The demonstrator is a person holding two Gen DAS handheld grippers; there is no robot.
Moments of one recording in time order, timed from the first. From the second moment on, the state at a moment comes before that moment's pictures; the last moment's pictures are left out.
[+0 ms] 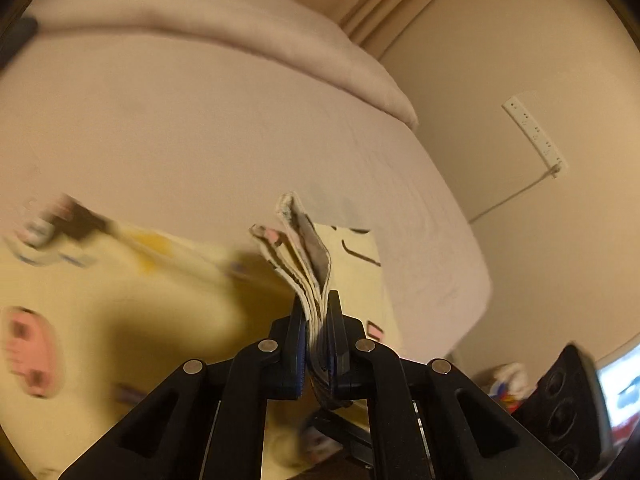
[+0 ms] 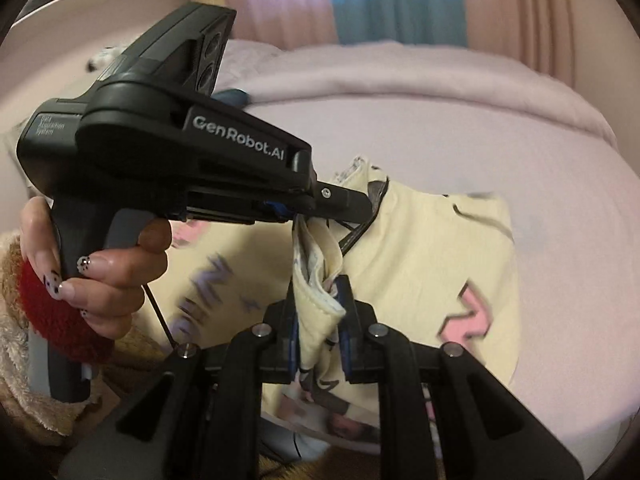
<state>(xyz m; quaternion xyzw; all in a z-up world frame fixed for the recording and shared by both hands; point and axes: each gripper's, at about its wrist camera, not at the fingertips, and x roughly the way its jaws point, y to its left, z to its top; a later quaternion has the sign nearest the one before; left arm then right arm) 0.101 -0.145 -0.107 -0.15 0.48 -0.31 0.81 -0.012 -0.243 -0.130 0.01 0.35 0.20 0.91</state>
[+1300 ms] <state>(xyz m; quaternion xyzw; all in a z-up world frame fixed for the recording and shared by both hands) 0.040 -0.097 -0.176 -0.08 0.54 -0.21 0.81 -0.031 -0.282 -0.174 0.08 0.47 0.09 0.87</state>
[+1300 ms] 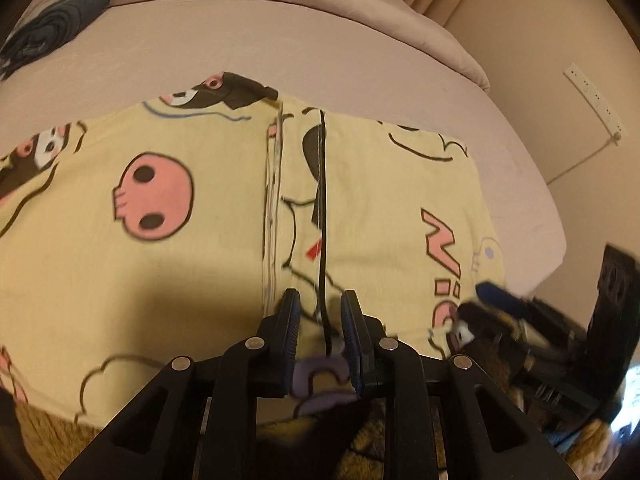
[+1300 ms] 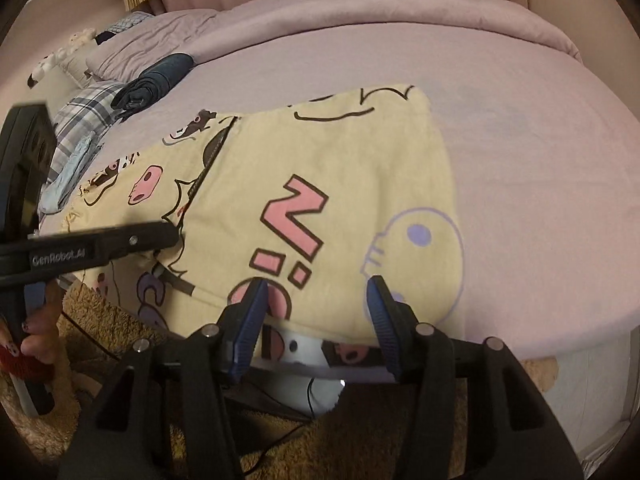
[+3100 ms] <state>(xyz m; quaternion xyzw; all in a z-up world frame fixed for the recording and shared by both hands) 0.025 0.094 -0.145 -0.21 0.47 0.00 0.86 0.012 -0.224 -0.152 0.03 0.45 0.10 0.89</state>
